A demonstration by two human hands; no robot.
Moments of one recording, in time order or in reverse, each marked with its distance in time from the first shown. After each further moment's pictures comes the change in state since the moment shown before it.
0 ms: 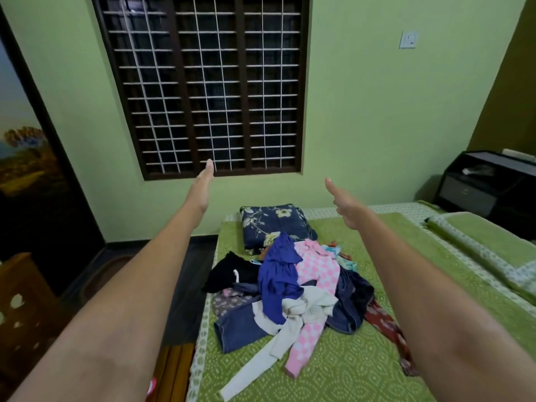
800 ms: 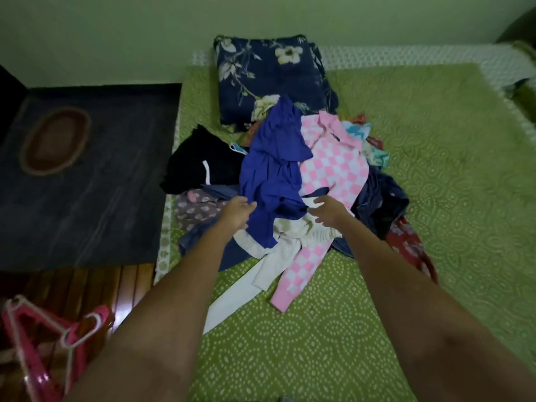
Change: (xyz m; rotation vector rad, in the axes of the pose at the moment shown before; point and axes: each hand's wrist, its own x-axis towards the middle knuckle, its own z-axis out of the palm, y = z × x) left_hand 0.149 -0.432 0.200 0.155 -0.193 -0.907; right_hand 0.281 0.364 0.110 -0.475 -0.278 0.561
